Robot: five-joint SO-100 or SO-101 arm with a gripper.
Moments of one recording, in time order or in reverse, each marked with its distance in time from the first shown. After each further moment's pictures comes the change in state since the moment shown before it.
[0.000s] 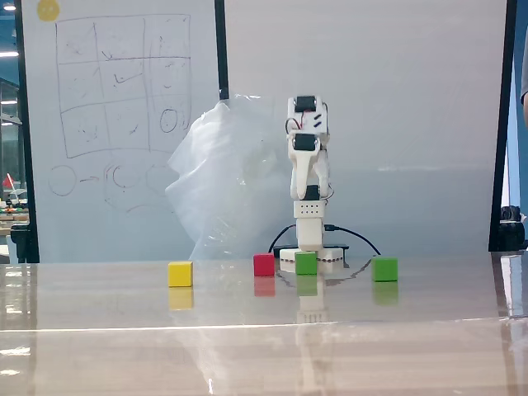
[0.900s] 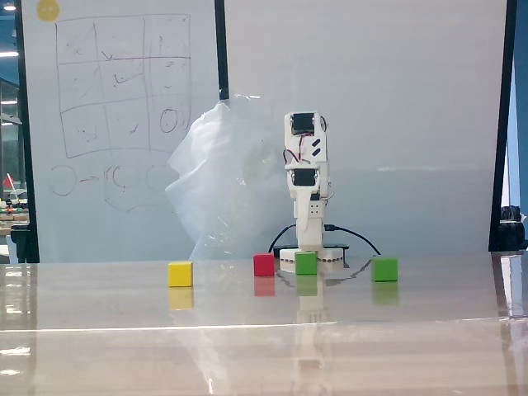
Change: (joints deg) arm 0.0 -24.8 0.9 -0.7 0.0
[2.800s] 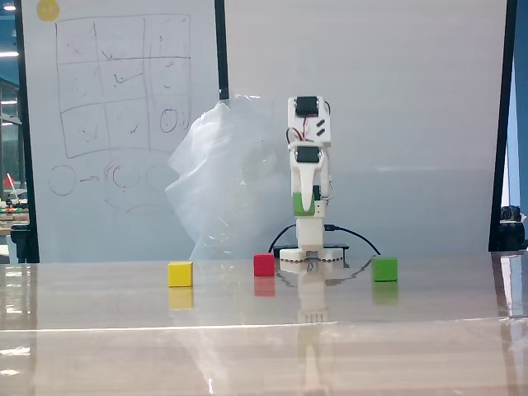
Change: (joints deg) arm -2.6 -9.3 -22.2 -1.5 4.0
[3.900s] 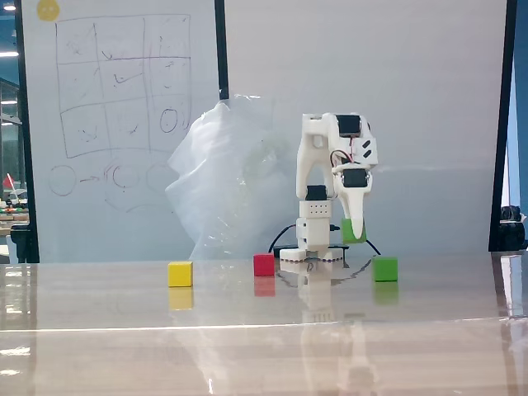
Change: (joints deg) arm -15.3 -26.4 -13.9 -10.9 12.1
